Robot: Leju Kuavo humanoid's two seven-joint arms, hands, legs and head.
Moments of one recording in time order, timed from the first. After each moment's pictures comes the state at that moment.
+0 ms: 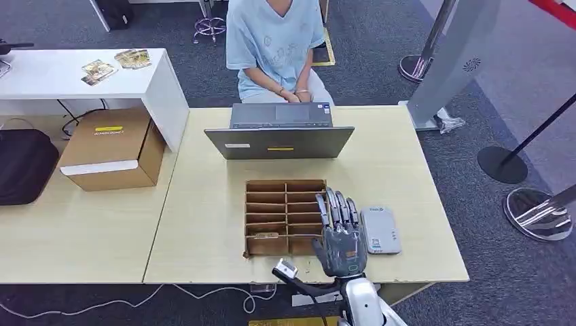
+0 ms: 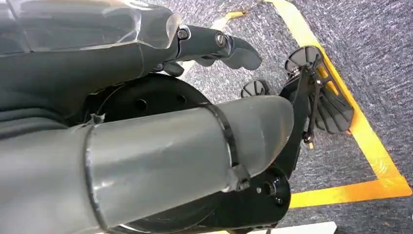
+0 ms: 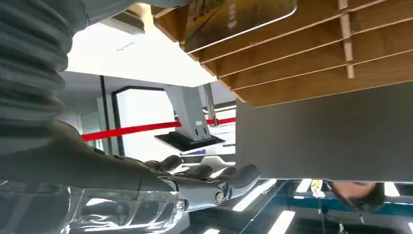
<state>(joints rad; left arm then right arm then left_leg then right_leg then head) -0.06 -0.29 1.16 -0.22 -0.03 0.13 0.12 -0.13 0.00 0.54 -1.14 1.57 -0.65 0.39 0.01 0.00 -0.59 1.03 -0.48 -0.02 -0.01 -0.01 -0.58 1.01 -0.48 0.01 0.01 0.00</state>
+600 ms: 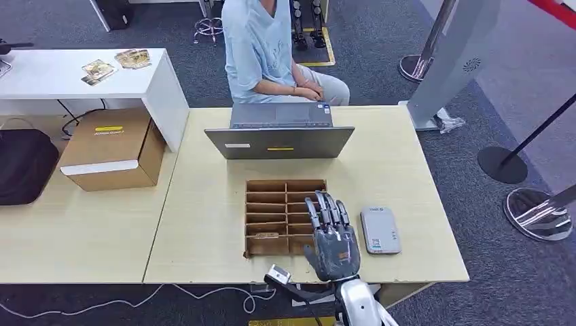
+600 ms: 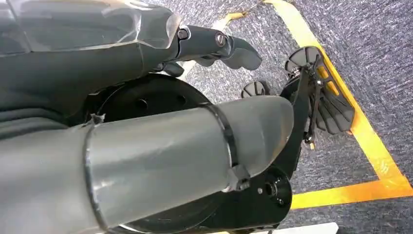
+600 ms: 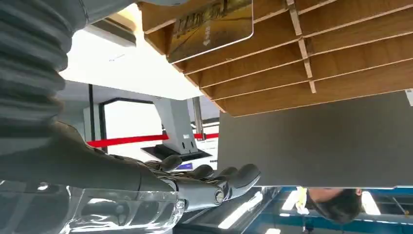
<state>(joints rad) -0.06 -0.29 1.15 -0.22 -0.04 0.13 0.12 -0.06 0.06 0.47 -1.26 1.57 -0.50 0.28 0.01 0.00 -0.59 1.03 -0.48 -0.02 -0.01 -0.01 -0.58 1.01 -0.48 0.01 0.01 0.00</state>
